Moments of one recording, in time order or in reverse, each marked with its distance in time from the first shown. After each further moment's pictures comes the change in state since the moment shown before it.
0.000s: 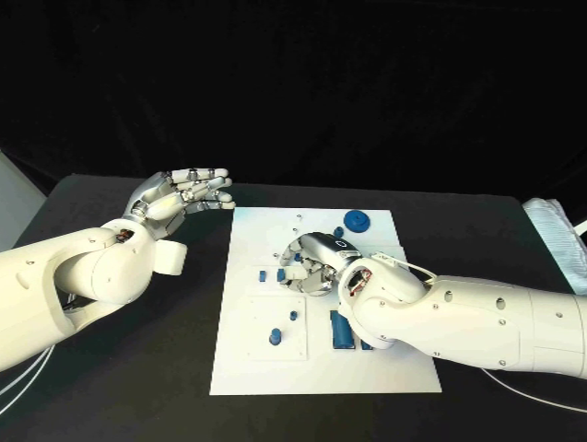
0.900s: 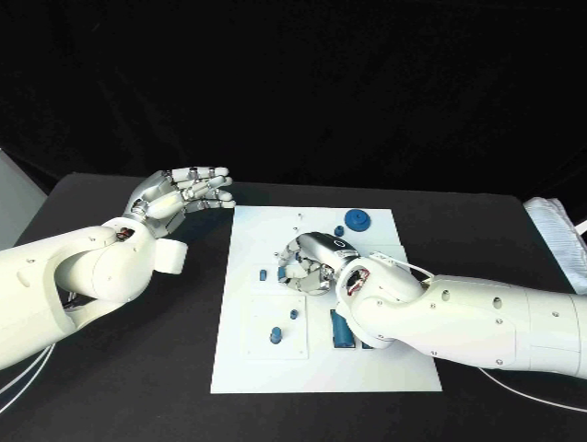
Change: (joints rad) left arm 0.000 0.000 0.000 -0.001 0.000 0.000 -0.001; left_hand 0.000 0.000 0.004 -0.004 0.000 0.000 0.000 0.000 0.000 0.000 0.000 0.000 0.000 0.000 0.000 0.005 0.001 0.000 0.000 0.000 0.007 0.003; right arm -0.003 0.011 0.001 -0.006 0.006 -0.001 -0.001; right_hand 0.008 0.008 0.029 0.000 -0.035 0.019 -0.008 0.012 0.000 0.004 -0.004 0.008 0.000 0.000 0.000 0.000 0.000 0.000 0.000 0.000 0.000 0.001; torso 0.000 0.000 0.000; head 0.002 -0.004
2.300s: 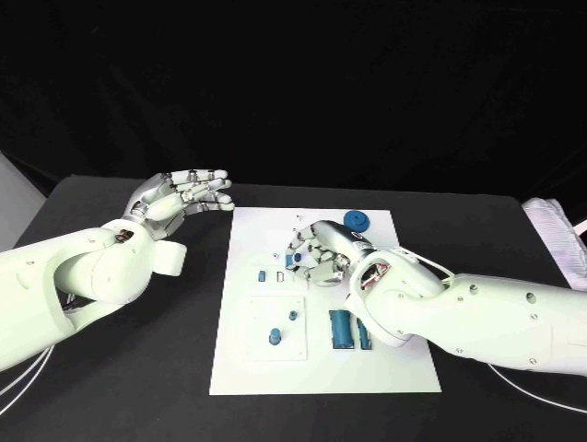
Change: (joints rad) left arm -0.001 0.002 0.000 -0.007 0.000 -0.001 -0.010; left_hand 0.000 0.000 0.000 0.000 0.000 -0.004 -0.003 0.000 -0.001 0.000 0.000 0.000 0.000 -0.004 0.004 0.000 0.000 0.000 -0.004 0.003 0.005 0.003; right arm 0.030 -0.099 0.021 0.107 0.099 -0.080 0.018; right_hand -0.026 0.042 0.123 -0.039 0.045 0.064 -0.044 0.070 0.005 0.000 -0.046 0.036 0.001 -0.002 -0.045 0.000 0.000 0.000 0.000 -0.036 0.015 -0.001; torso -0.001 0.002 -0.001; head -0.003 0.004
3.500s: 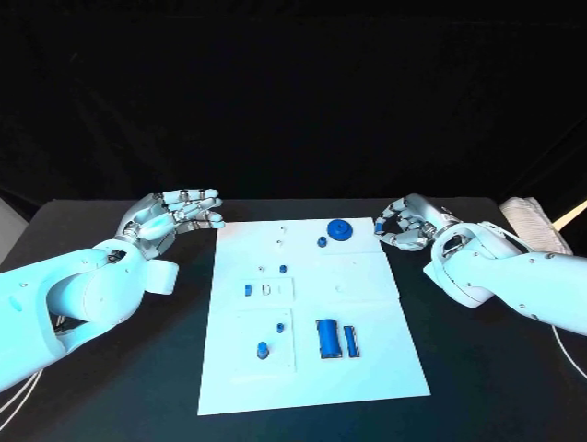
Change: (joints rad) left arm -0.020 0.013 -0.006 -0.028 0.000 0.001 0.001; left_hand 0.000 0.000 0.003 -0.003 0.000 -0.003 0.003 0.000 0.000 0.000 0.000 0.000 0.000 0.000 0.000 0.004 0.001 0.000 -0.003 -0.003 0.000 0.002; right arm 0.056 -0.223 -0.005 -0.215 0.121 0.008 0.099; right_hand -0.012 -0.012 0.013 -0.007 0.015 -0.004 -0.004 0.000 0.000 0.000 0.000 0.000 0.000 0.000 0.000 0.000 0.001 0.000 0.000 0.000 0.030 0.000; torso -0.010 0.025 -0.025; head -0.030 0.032
